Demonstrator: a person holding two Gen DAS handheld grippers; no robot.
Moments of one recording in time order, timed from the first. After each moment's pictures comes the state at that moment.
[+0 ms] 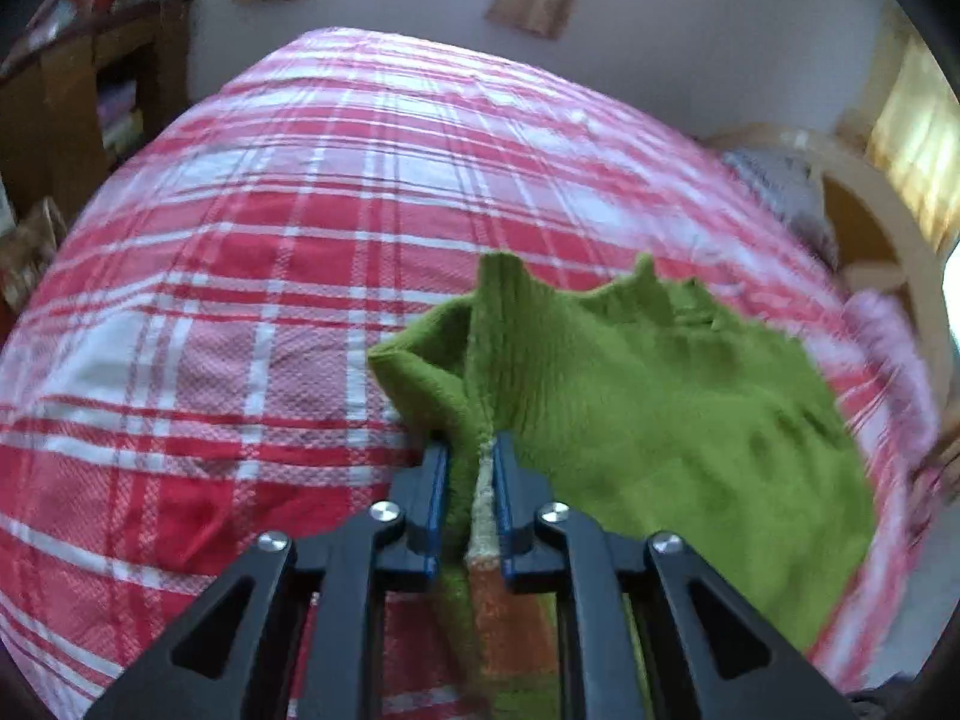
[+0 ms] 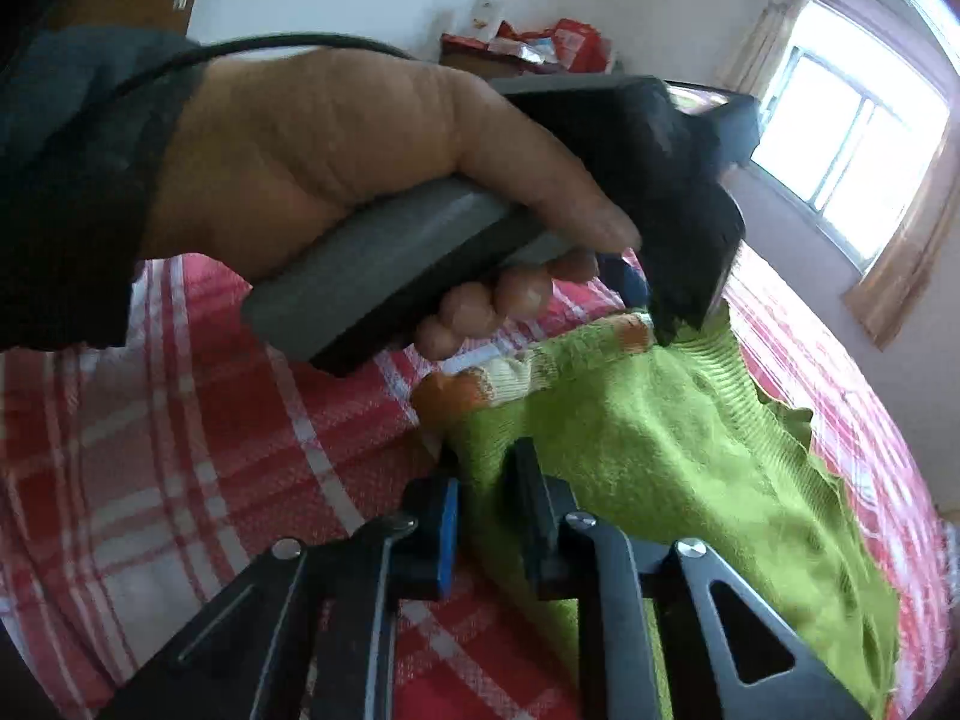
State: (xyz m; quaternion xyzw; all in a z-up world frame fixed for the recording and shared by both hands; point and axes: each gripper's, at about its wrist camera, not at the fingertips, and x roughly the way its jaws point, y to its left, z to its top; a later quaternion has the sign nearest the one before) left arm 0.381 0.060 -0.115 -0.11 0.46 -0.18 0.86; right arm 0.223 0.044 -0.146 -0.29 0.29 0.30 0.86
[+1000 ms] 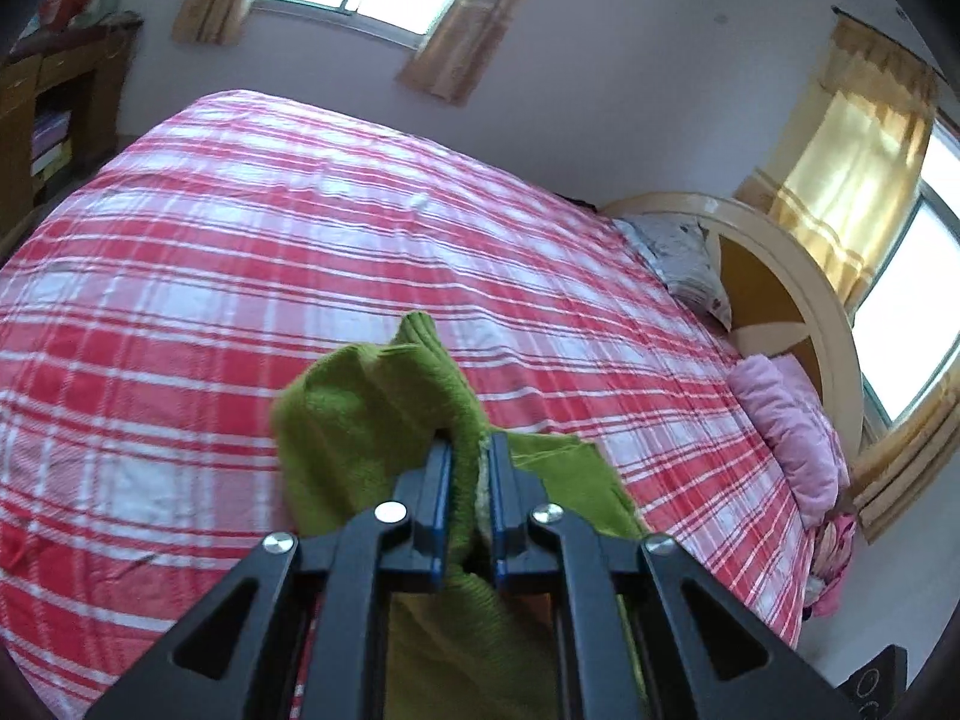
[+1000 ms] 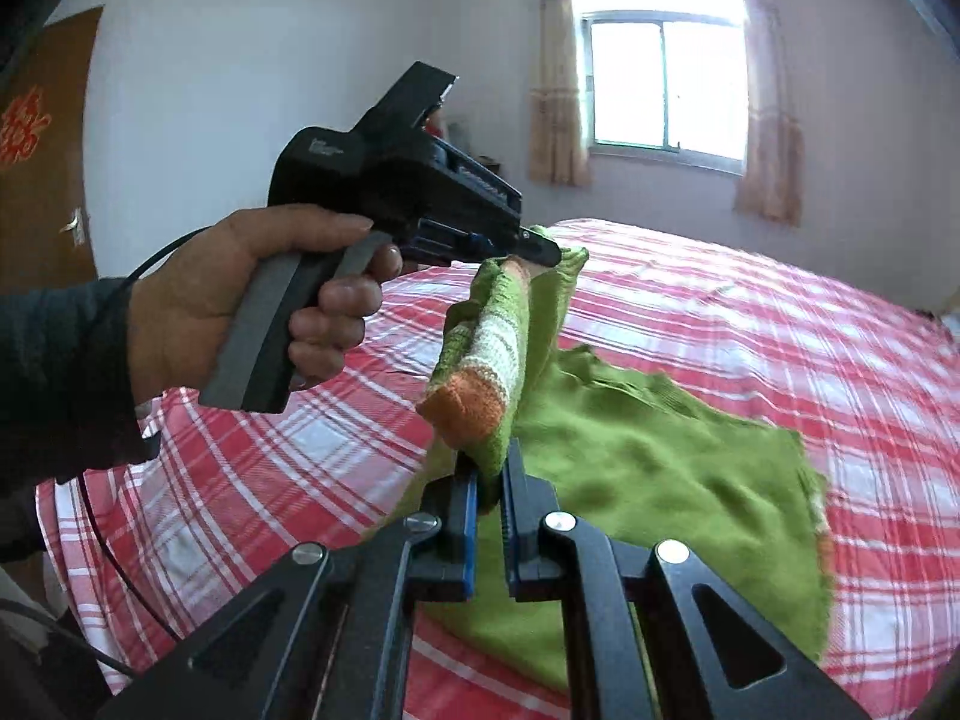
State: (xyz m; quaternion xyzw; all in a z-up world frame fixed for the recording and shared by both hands) left arm 0.377 -0.074 -0.020 -0.15 0.38 -0.27 0.87; right arm 0.207 -0.172 -0.062 -0.06 0.25 0.23 0.94
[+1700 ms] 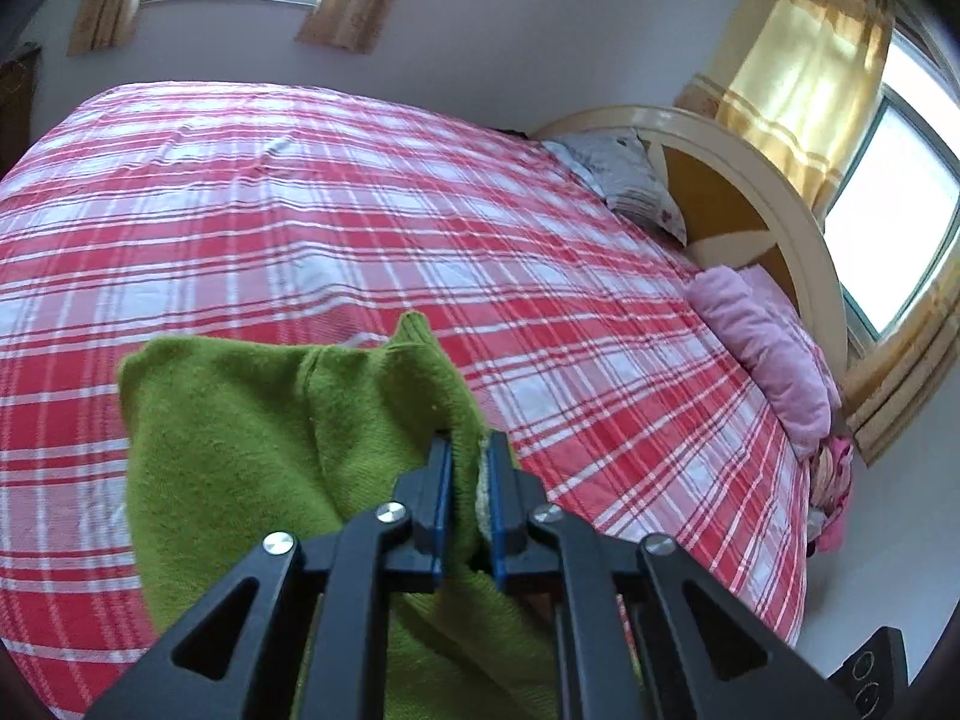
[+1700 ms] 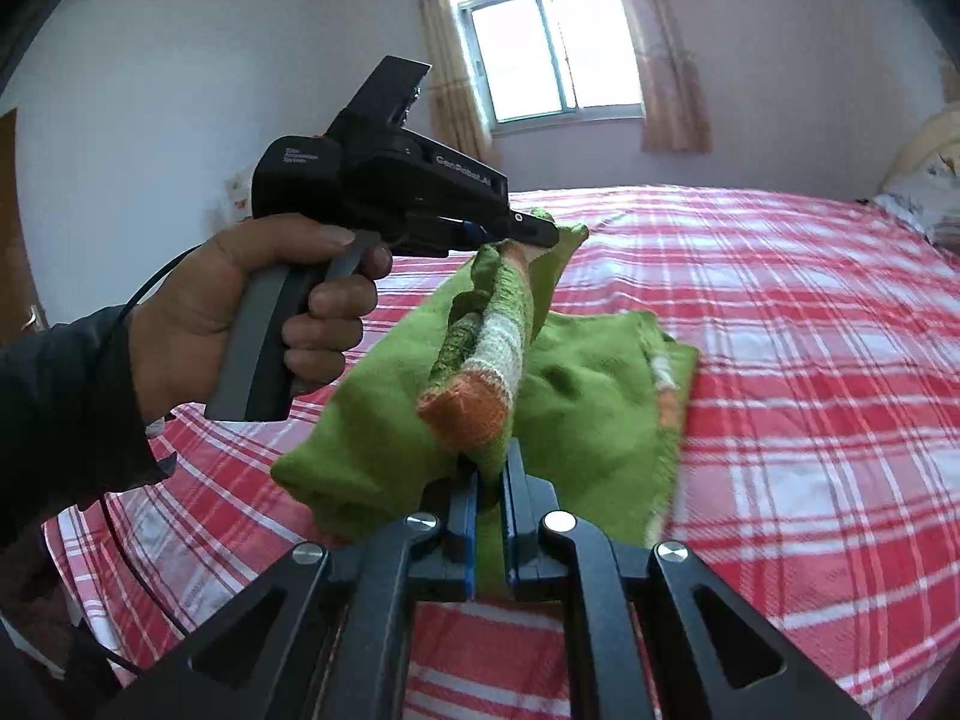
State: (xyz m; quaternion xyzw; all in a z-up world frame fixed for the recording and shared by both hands) left arm 0.371 -0.216 -0.037 -0.09 0.41 -0.34 0.84; right arm 0.180 -0.296 -0.087 0.04 0.27 0.16 0.95
